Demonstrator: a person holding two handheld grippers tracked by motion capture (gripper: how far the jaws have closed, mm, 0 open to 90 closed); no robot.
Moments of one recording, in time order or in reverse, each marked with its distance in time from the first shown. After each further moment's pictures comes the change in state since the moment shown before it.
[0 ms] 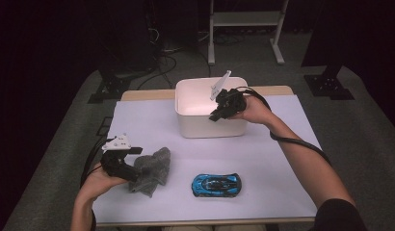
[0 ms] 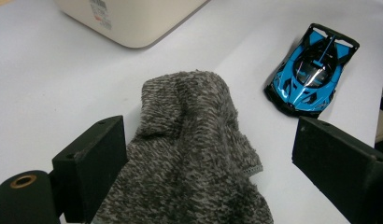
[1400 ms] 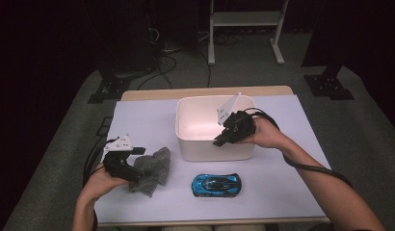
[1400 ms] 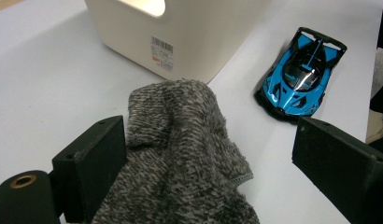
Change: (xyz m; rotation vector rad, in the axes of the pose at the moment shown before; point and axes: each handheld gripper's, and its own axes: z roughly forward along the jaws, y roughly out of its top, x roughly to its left) left arm -0.005 0.003 0.004 -0.015 -0.022 0.026; right arm 0.081 -0.017 -0.016 -0.041 0.126 -0.037
